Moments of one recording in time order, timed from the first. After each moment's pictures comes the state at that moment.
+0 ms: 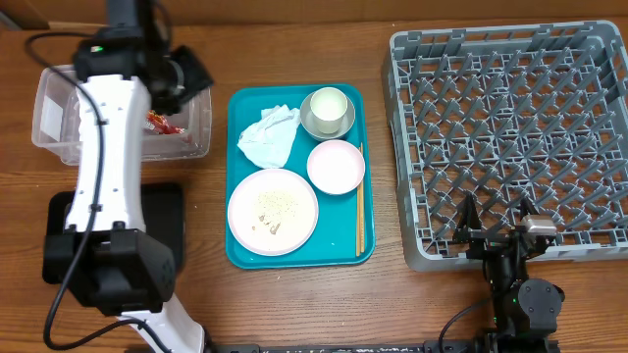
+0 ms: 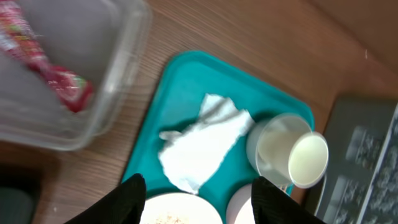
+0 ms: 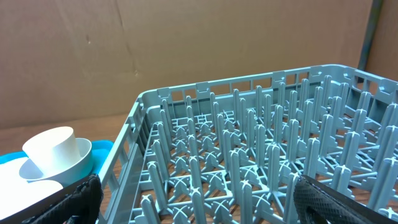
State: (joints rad) left arm 0.01 1.89 1.92 -1.13 0.19 -0.51; right arm -0.02 0.01 0.02 -0.04 0.00 0.13
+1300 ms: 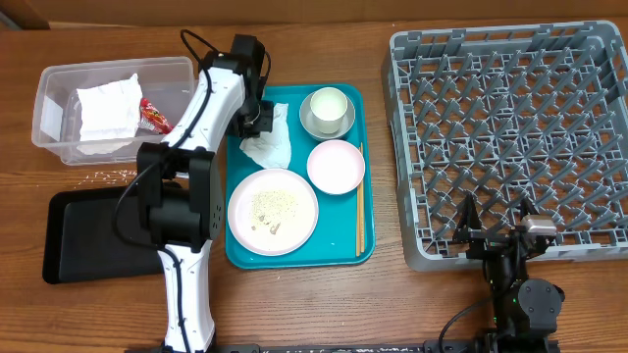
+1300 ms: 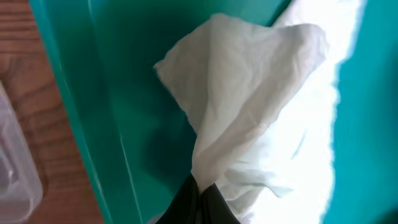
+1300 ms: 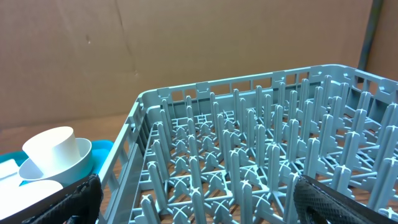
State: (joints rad) left arm -0.18 2.31 1.97 -1.15 -0.01 -0.17; right arm -0.02 0.01 0.02 -0.04 0.00 0.13
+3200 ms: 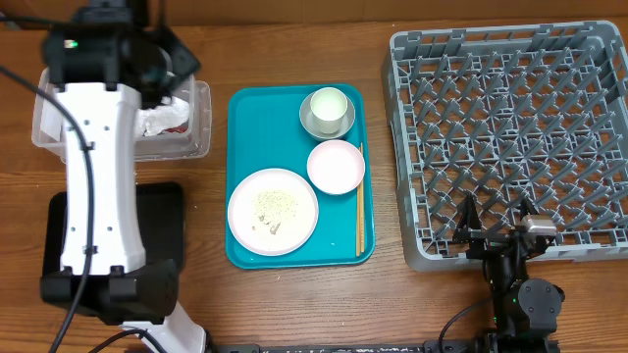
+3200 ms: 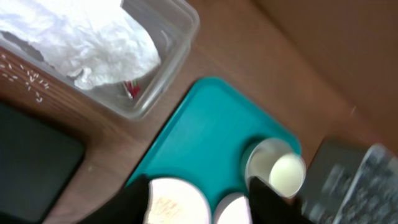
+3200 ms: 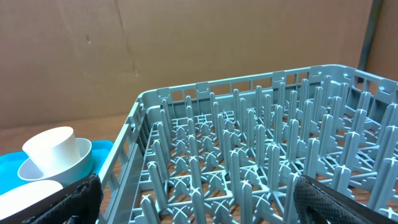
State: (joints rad) left arm -0.02 1.84 2.21 -1.43 -0.02 -0.72; right arm -0.02 0.01 0.02 -0.03 0.00 0.13
